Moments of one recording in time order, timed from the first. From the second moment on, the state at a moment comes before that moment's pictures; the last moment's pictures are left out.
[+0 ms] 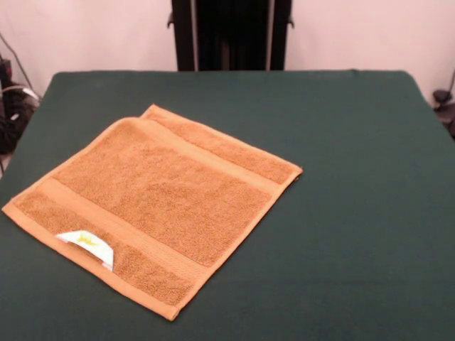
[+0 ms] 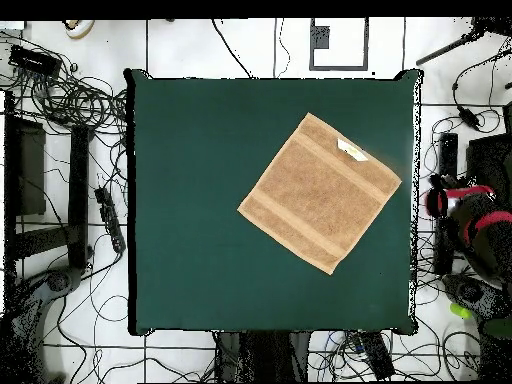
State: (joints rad) arm -1.34 -0.48 0.90 1.57 -0.64 0.49 1.18
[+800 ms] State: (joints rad) arm -0.81 -0.47 0.76 1.46 -0.75 0.52 1.18
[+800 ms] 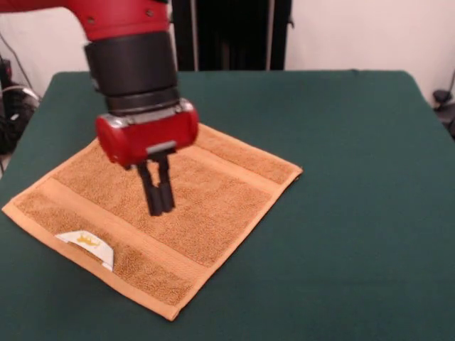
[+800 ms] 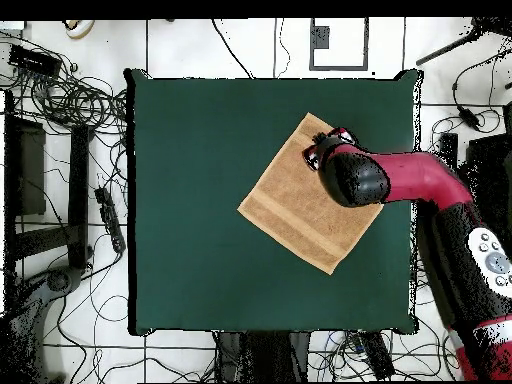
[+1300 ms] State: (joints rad) arm -0.86 -0.50 0.73 1.47 -0.72 0.52 1.18
